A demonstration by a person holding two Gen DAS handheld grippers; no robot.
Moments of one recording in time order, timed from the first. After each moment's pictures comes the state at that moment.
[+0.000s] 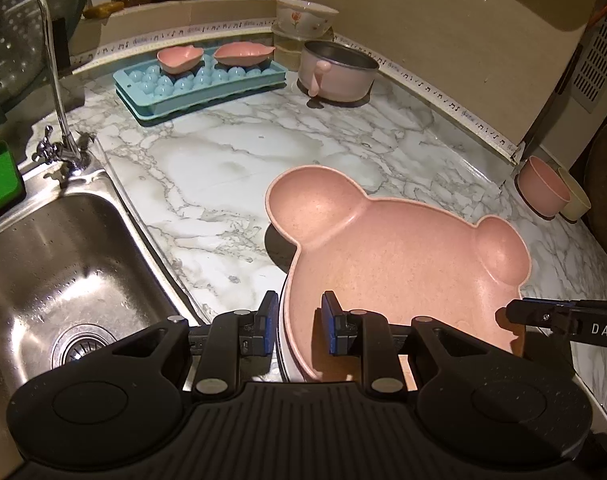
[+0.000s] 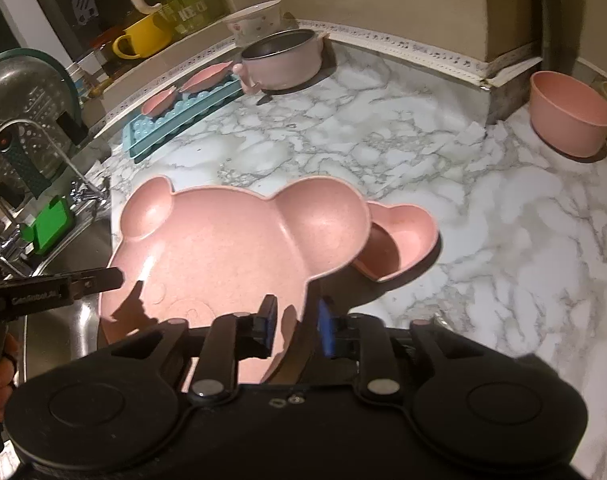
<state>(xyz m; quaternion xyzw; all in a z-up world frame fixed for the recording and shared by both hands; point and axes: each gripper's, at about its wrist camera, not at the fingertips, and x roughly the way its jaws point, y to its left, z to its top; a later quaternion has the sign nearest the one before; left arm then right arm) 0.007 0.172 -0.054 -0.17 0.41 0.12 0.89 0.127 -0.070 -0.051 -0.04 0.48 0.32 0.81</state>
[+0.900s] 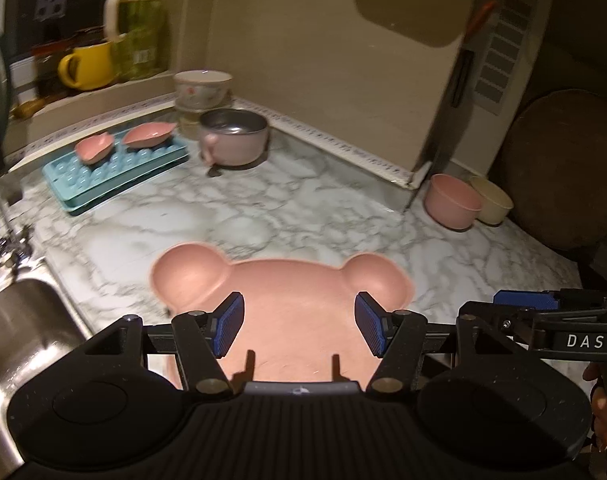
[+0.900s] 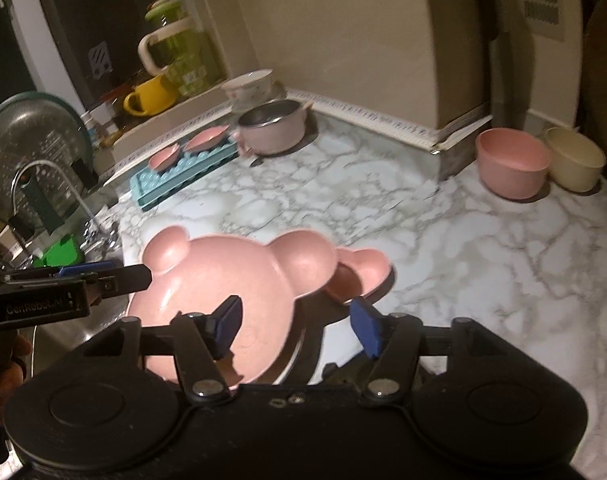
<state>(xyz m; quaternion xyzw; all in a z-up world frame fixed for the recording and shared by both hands) 0.013 0.096 0.006 -0.12 0.35 0.04 0.93 0.093 -0.111 0.005 -0.02 0.40 0.30 0.86</state>
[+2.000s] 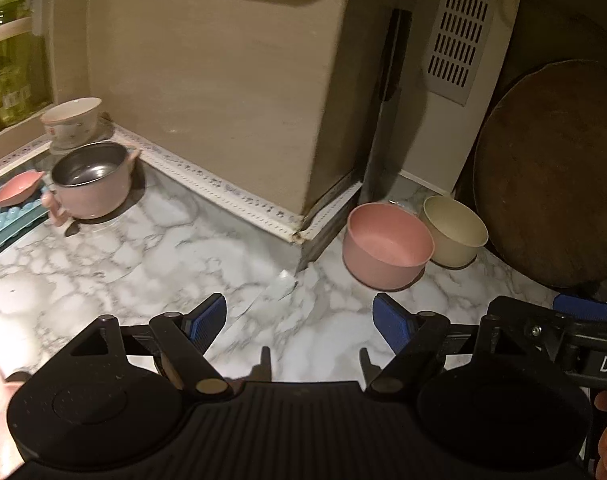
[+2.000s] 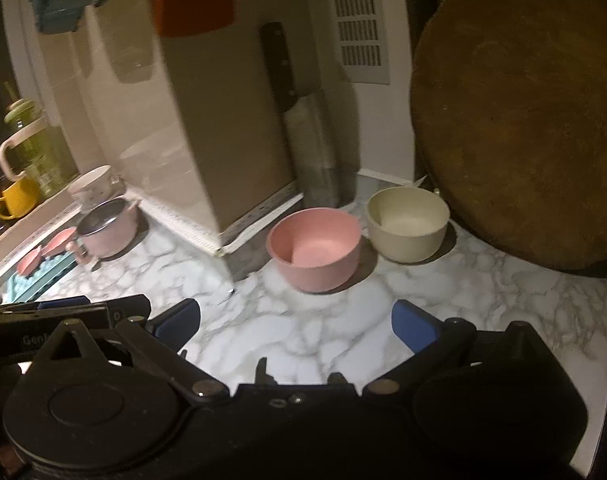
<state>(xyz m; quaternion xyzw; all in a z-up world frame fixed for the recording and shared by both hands) 0.204 -0.055 0.004 -0.09 0.36 0.03 0.93 0.219 -0.239 0.022 0.00 0.34 0.17 0.92</state>
